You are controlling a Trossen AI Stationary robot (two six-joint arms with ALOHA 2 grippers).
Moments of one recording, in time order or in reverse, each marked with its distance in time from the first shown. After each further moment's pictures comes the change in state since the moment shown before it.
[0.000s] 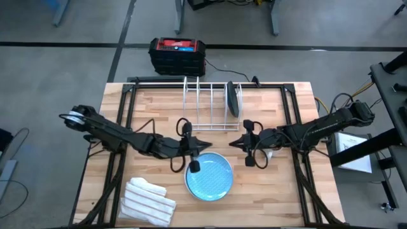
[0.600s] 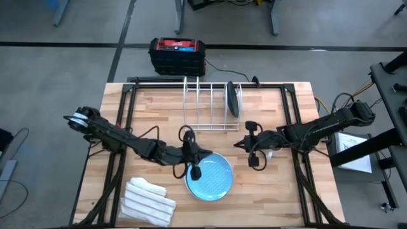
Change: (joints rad) left arm -0.074 0.051 0.000 -0.041 -0.007 -0.226; right arm 0.002 -0.024 -0.003 -0.210 -0.001 0.014
